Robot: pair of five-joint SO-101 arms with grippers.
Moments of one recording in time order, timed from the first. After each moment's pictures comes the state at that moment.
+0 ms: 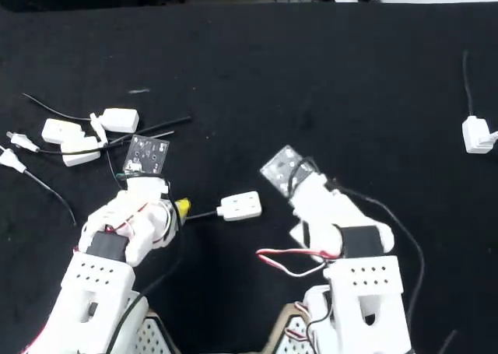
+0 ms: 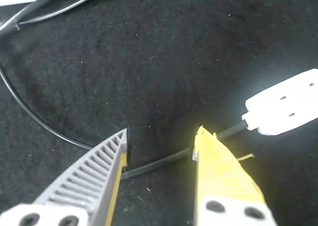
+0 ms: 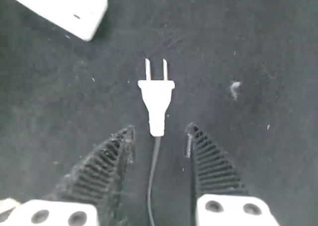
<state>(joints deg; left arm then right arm) 6.8 -64.1 79.4 42.5 -3.2 -3.8 -64.0 69.5 69.8 39.7</state>
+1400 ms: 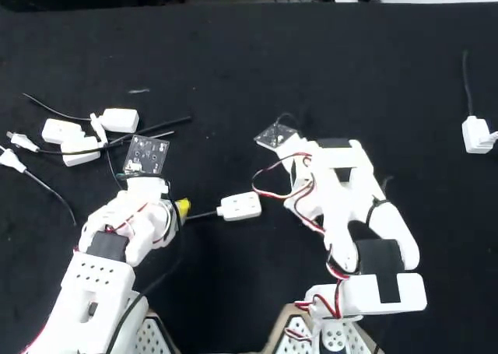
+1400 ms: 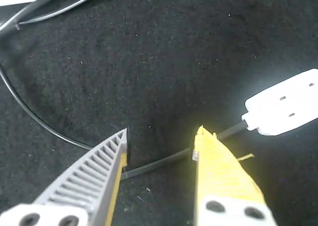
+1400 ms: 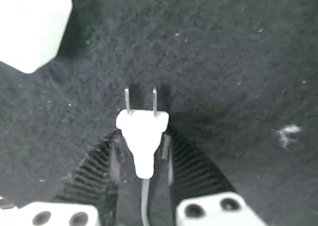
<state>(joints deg) 6.8 -64.1 79.4 42.5 -3.2 -2.5 -0.3 40.6 64.0 41.5</state>
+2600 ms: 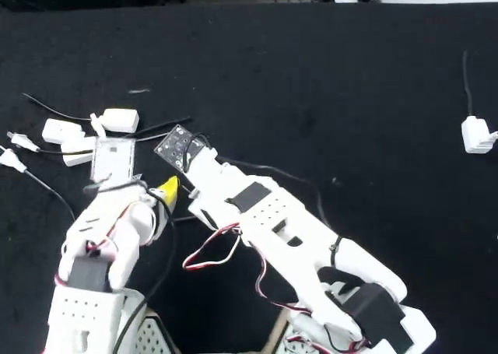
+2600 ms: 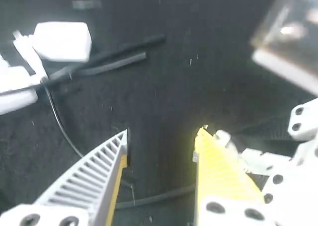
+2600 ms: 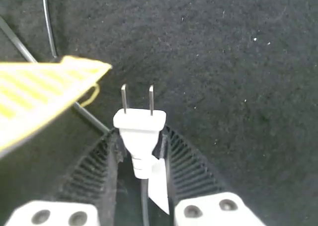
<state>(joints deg) 3.2 -86.6 78.7 50.2 1.7 -38.9 -16.8 50.7 36.1 14.5</state>
